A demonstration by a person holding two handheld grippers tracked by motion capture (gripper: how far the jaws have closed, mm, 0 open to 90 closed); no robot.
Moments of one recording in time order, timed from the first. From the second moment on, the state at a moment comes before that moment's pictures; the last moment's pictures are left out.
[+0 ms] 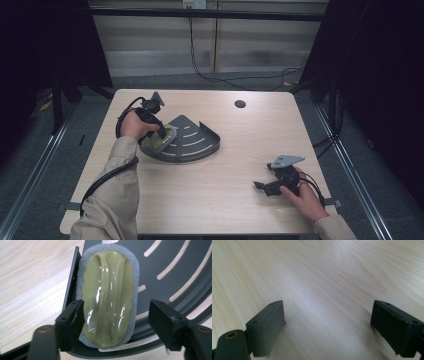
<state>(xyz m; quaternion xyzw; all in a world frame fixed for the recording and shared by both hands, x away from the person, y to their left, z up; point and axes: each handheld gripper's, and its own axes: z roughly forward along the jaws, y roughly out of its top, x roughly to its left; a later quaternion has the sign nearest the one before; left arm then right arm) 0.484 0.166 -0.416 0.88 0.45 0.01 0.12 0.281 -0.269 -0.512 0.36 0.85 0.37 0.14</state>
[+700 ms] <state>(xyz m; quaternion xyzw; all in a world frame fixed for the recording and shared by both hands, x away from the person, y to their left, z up) 0.464 0.184 -0.400 0.87 0.47 -0.01 0.14 0.281 -0.269 -0.512 0.36 0.85 0.37 0.14</state>
